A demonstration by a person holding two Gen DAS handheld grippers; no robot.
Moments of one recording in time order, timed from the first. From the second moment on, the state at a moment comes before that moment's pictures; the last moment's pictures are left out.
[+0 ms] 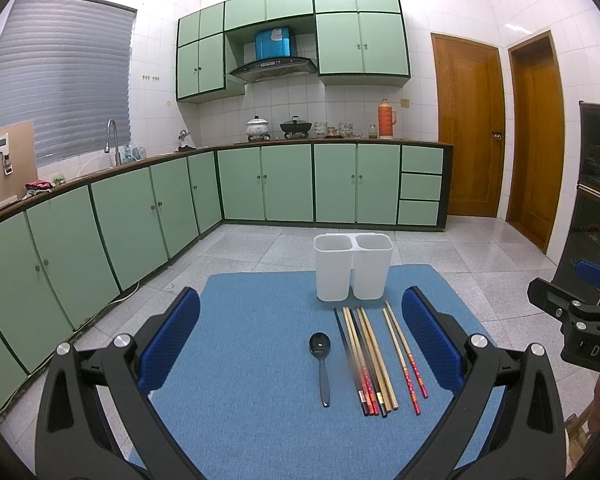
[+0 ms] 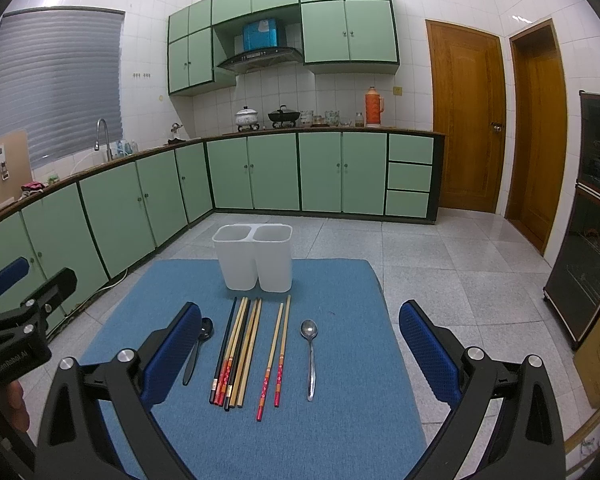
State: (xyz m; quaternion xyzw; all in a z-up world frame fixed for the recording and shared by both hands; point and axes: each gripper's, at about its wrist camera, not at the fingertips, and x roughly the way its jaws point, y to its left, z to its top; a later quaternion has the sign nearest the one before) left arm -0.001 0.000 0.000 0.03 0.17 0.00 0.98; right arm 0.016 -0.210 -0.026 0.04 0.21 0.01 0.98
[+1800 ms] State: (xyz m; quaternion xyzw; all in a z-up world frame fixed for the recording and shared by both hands) left arm 0.251 0.022 -0.191 0.00 0.48 -0.05 0.88; right arm 0.264 -0.225 -0.208 0.03 0.50 0.09 0.86
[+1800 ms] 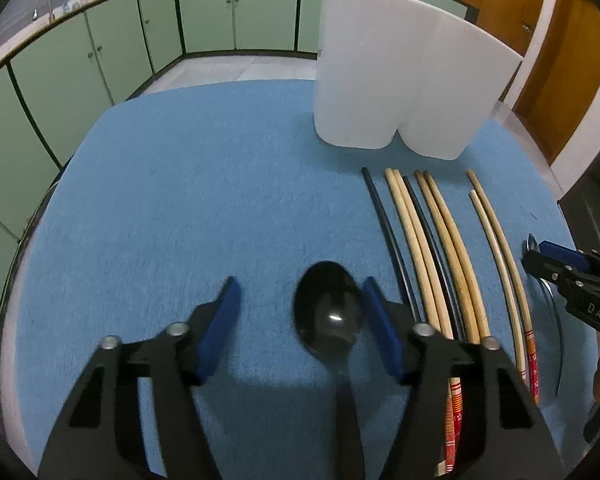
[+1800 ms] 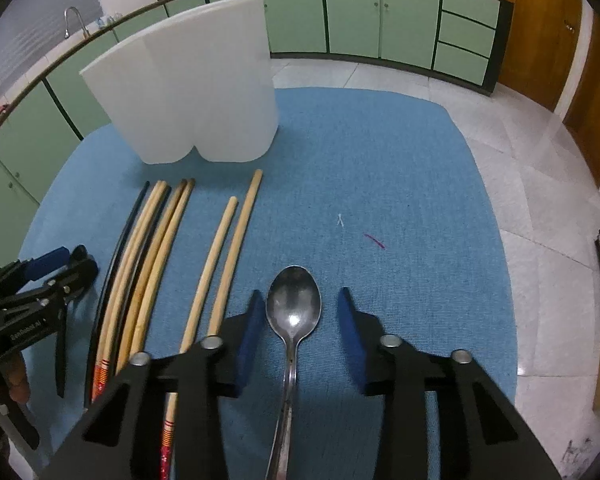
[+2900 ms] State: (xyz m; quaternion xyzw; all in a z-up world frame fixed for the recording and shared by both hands) left arm 0.256 0.009 -0.001 -0.04 0.17 -0.10 0.98; right arm 0.279 -0.251 -0.017 0.08 0.24 0.14 0.96
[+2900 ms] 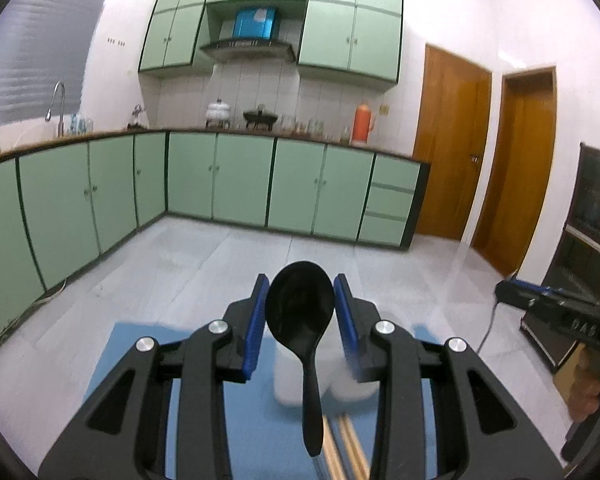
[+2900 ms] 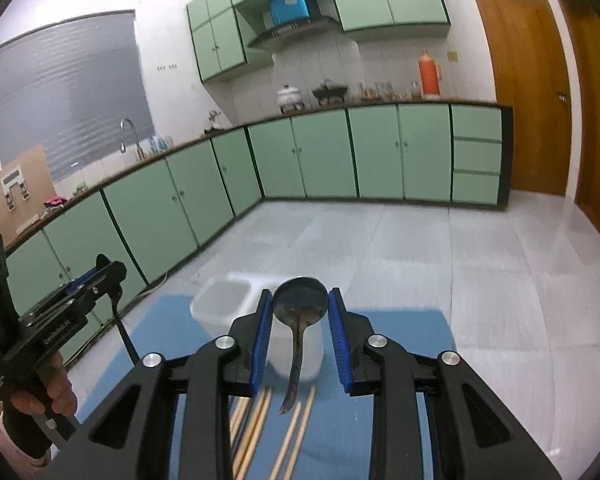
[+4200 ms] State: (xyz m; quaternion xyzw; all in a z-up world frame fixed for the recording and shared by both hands) left arm 0.249 0.020 -0.045 -0.02 0.20 -0.09 0.98; right arm 0.265 -0.248 -0.075 0.06 0.25 0.09 0.96
